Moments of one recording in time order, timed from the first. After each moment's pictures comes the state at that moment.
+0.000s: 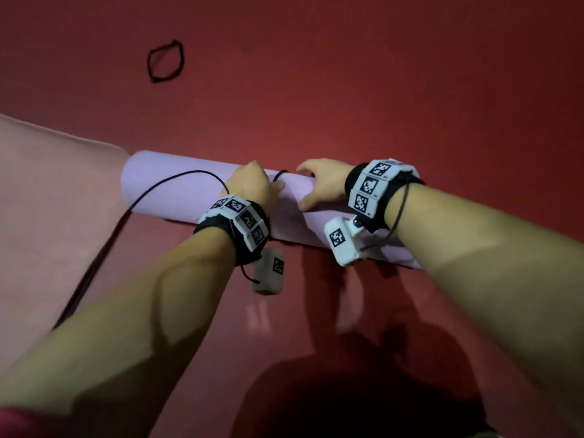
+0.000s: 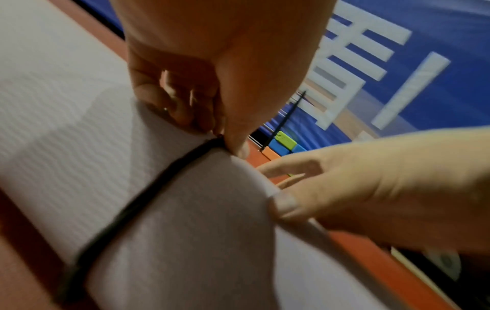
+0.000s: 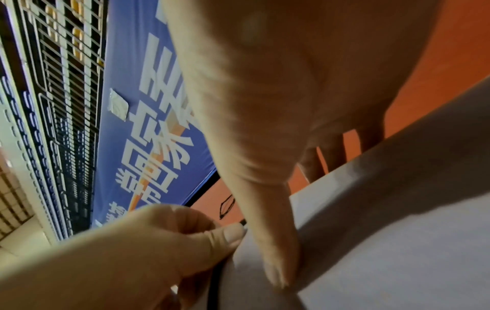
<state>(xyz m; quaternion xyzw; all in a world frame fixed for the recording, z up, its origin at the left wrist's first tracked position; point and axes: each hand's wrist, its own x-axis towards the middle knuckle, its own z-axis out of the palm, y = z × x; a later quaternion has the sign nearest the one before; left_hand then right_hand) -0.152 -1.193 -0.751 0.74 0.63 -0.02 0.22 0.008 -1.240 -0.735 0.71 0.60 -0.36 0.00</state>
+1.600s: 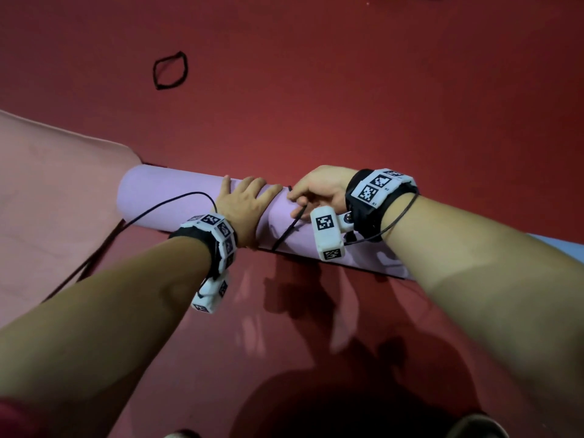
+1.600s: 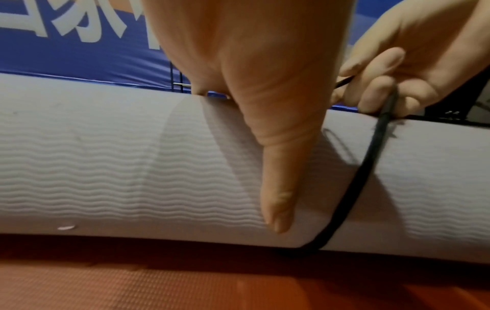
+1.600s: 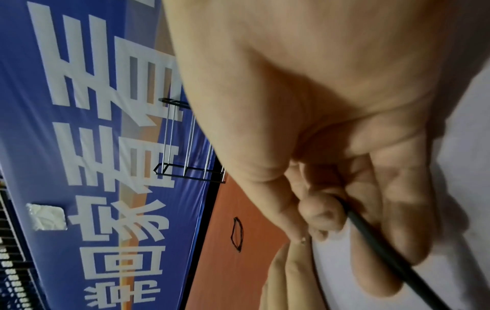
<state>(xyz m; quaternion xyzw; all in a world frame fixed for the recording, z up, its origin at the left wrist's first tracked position) -0.210 -1.226 -0.766 0.92 0.33 -0.20 -0.07 -0.022 -1.273 -0.723 0.66 0.24 -0.68 -0.23</state>
